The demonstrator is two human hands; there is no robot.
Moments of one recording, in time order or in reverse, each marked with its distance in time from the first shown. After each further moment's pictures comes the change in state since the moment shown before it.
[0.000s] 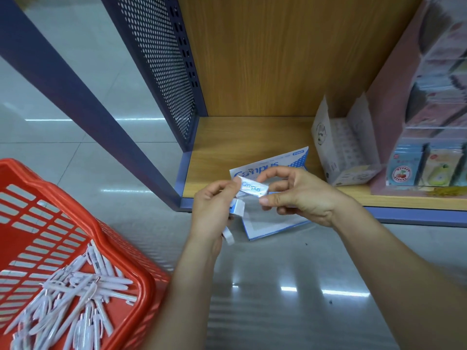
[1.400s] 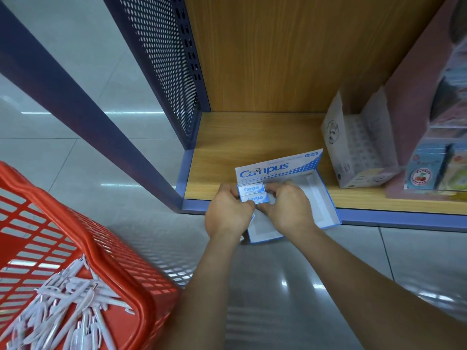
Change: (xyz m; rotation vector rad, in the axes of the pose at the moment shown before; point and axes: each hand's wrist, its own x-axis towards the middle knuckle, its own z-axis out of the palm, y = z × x) left_hand 0.056 -0.046 0.017 0.733 0.167 0.013; right_hand 0.067 0.066 0.025 -0.864 0.612 -0.062
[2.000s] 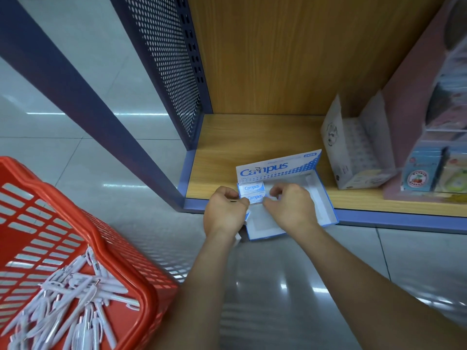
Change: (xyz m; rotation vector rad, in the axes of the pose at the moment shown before) left_hand -0.010 0.002 -0.012 -0.245 -0.022 -0.091; right_hand -0.005 -0.004 -0.011 0.066 0.000 0.172
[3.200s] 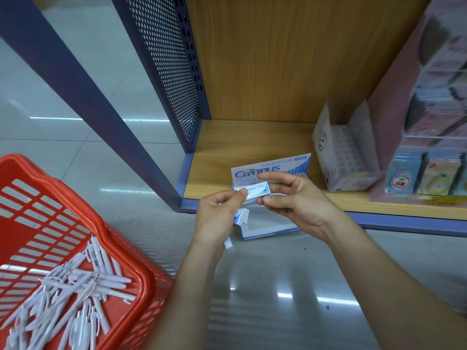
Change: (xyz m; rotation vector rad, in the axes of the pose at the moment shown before) left_hand -0.043 0.014 -0.025 -0.438 -0.172 0.049; right_hand -0.027 -0.004 -0.066 1.040 -0.553 -0.016
